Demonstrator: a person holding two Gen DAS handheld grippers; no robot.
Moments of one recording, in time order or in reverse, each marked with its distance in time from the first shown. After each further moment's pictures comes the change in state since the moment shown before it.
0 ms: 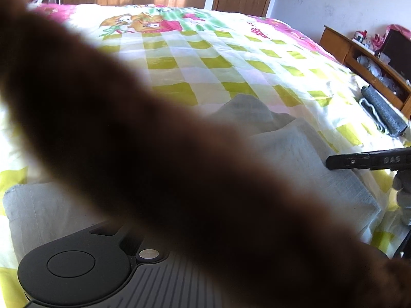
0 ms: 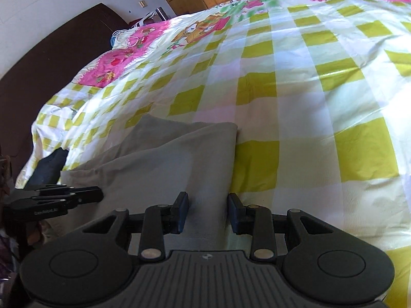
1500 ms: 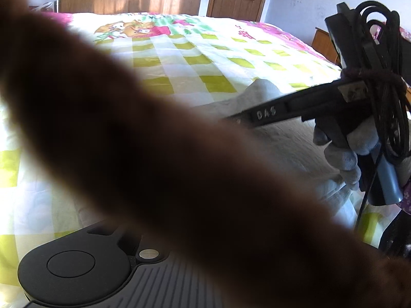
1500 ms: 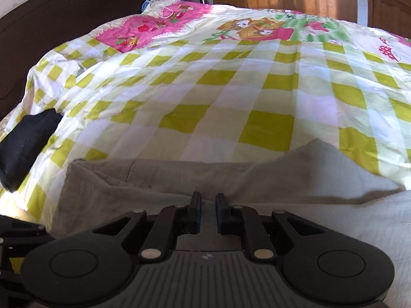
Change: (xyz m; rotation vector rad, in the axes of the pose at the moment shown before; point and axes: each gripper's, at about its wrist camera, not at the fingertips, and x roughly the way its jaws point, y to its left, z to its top) left arm -0.016 -0.030 -0.030 -0.004 -0.046 -0.017; right arm 0.074 0.106 0.035 -0.344 -0.013 -0.139
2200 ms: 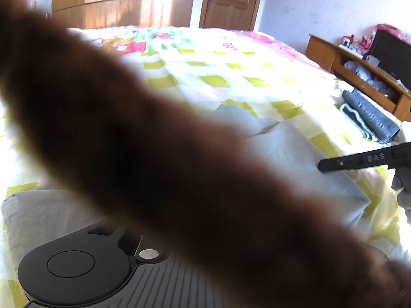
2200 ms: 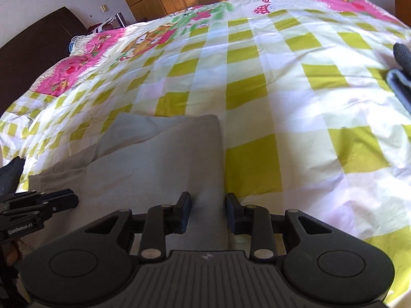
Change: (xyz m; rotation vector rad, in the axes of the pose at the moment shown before) left arm 0.050 -0.064 0.041 0.032 -0.042 0.007; right arm -0.096 -0.154 -0.073 0.322 0.014 -0.096
